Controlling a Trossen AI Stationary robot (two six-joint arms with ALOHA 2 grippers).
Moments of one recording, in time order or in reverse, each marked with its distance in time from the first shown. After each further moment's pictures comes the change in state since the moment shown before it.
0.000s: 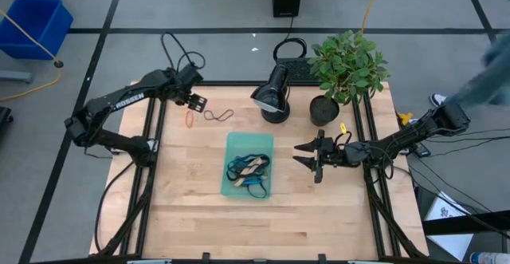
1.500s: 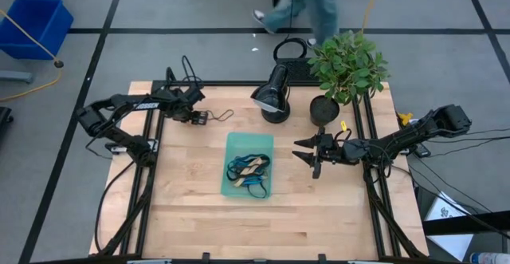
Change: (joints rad) left arm 0.100 0.185 -0.465 0.511 0.130 -0.154; right arm -0.052 0.000 0.000 -0.004 -0.001 0.000
